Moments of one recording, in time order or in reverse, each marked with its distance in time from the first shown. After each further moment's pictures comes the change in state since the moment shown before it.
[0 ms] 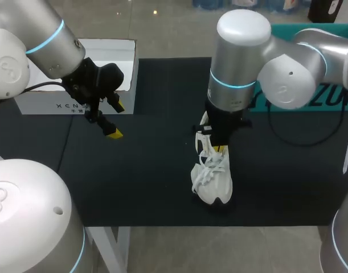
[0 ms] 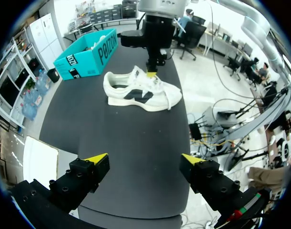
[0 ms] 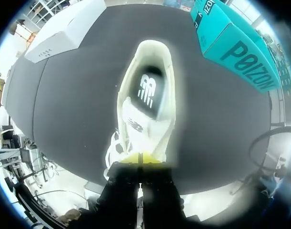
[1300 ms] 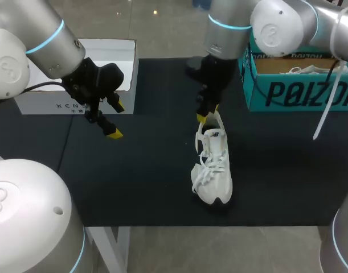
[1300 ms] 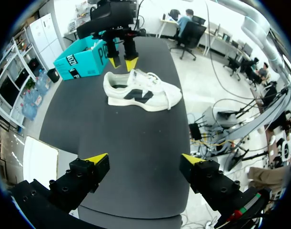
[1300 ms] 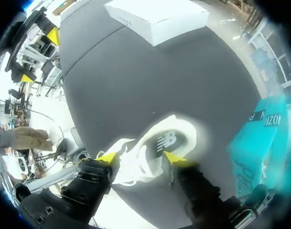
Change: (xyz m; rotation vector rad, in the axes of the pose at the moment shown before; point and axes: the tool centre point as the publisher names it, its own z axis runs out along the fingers) left arm 0.000 0.000 0.000 0.000 0.000 0.000; right arm 0.010 0.077 -0.052 0.108 0.184 -0.851
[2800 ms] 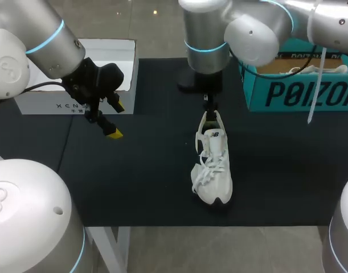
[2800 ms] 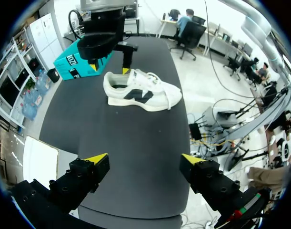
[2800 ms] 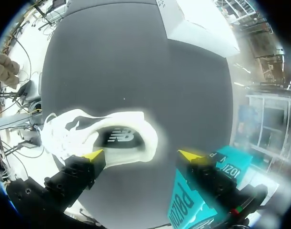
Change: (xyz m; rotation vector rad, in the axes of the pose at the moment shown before) left arm 0.000 0.000 0.000 0.000 0.000 0.000; right arm -0.068 0.008 0.010 0.157 -0.366 -0.460
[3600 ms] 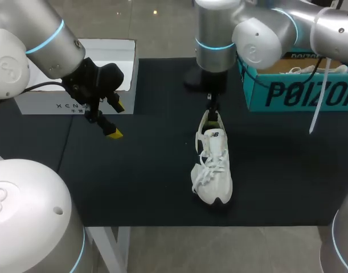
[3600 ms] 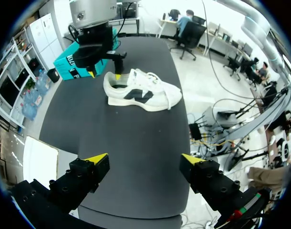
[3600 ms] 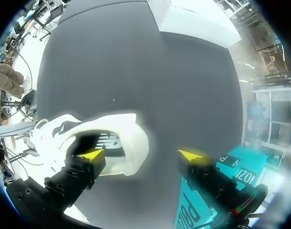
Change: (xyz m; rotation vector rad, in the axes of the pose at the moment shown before) left arm 0.000 0.000 0.000 0.000 0.000 0.000; right arm -0.019 -0.002 0.039 -0.057 0.079 0.058
